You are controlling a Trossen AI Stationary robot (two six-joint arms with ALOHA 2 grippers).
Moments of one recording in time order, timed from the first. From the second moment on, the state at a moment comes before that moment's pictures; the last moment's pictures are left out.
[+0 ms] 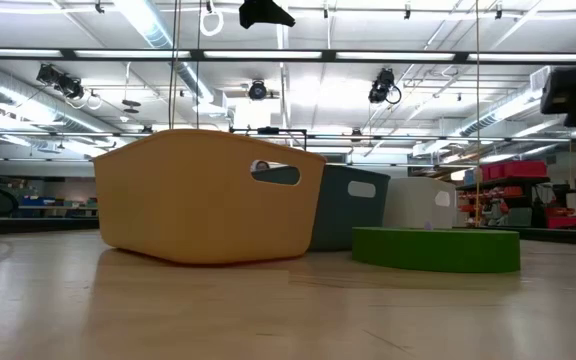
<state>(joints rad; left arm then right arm) 0.32 1.57 1.78 -0.77 0.21 0.01 0.70 1.34 0.77 -0.84 0.01 -0.37</state>
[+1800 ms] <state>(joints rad) 0.32 1.57 1.78 -0.77 0.18 0.00 0.70 1.34 0.56 -0.53 -0.02 -0.53</state>
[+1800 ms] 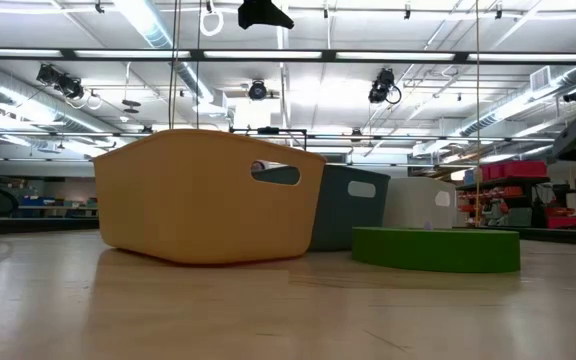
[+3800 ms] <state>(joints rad) 0.32 1.57 1.78 -0.70 0.18 -0.01 0.69 1.21 0.56 -0.57 0.34 -0.24</state>
